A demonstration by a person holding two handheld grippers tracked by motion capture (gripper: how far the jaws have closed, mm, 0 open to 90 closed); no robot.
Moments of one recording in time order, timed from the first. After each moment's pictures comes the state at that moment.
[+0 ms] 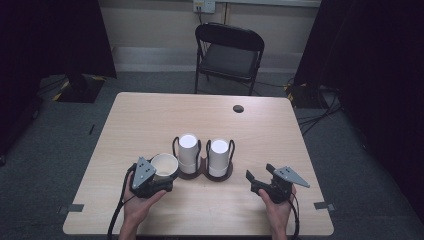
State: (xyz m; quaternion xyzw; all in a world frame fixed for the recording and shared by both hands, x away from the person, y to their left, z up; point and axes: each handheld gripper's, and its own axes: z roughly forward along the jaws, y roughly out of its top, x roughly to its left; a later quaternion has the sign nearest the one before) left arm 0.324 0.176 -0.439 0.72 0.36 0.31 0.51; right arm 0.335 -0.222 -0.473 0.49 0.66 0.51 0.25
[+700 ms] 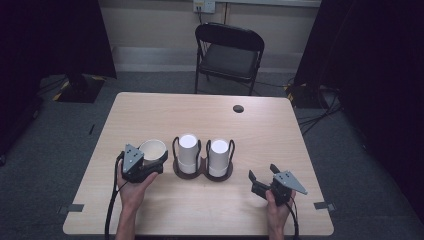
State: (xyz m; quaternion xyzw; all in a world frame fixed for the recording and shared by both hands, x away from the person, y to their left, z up) left arm 0.363 0.201 -0.442 0.67 0.42 0.33 0.52; right arm 0.335 -0.226 -0.494 0.48 0.64 0.51 0.33
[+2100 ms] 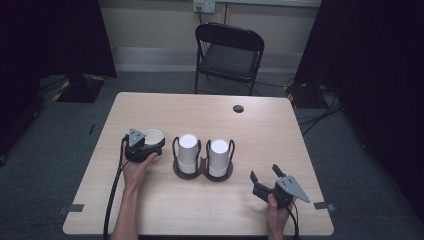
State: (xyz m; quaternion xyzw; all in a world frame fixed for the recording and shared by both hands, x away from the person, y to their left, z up) left arm 0.443 0.225 -0.482 0.67 0.47 0.30 0.49; right arm 0.324 -0.228 -0.496 0.46 0.62 0.53 0.36
